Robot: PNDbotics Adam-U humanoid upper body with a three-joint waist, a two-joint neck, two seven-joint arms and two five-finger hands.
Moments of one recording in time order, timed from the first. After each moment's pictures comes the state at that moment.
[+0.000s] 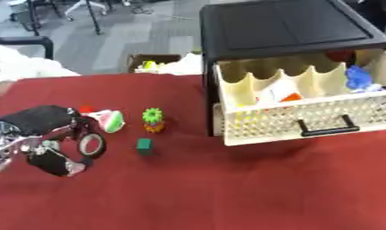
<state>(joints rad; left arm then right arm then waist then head) -0.70 0.87 -0.50 -1.61 -0.68 0.06 -0.45 -0.15 -0.80 -0.15 -1.99 -0.18 -0.41 -0.69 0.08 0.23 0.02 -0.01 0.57</state>
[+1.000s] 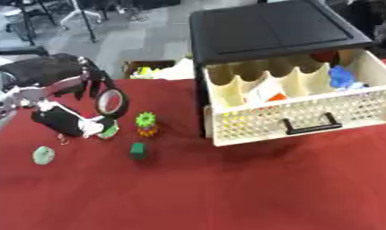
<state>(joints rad) -0.89 0.82 -0.47 -1.68 -0.54 0.08 -0.53 -0.19 -0.81 -0.15 -1.99 -0.25 -0.36 -0.67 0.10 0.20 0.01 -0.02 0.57</state>
